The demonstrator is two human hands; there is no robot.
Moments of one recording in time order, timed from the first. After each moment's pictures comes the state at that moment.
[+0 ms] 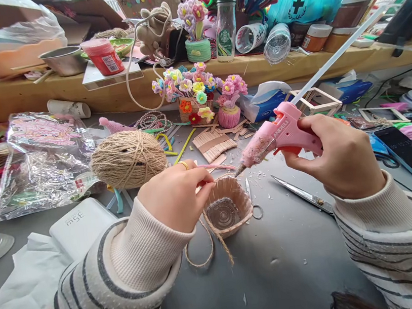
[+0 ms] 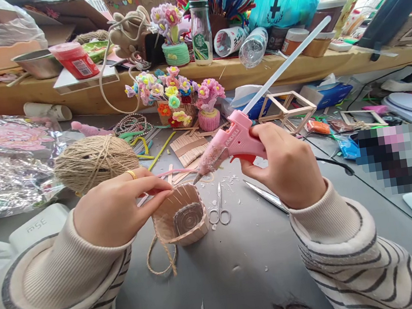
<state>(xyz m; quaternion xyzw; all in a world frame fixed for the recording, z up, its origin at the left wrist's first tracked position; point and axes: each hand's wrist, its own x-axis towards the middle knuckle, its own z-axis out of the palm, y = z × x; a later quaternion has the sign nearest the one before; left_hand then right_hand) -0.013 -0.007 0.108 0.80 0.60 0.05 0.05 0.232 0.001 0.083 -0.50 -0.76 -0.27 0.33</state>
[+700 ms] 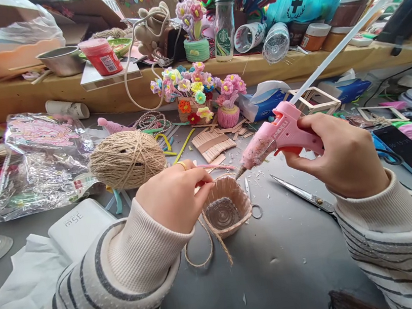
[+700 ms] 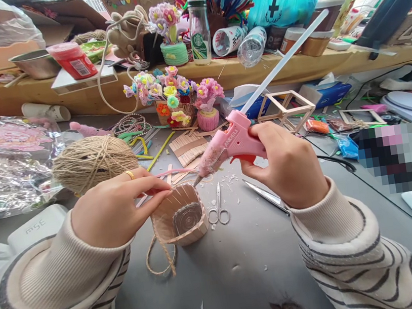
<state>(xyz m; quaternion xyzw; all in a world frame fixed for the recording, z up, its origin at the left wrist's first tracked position) -0.013 -0.008 0.108 0.80 0.59 0.07 0.04 0.233 -0.001 0.086 -0.50 -0.76 -0.26 0.32</state>
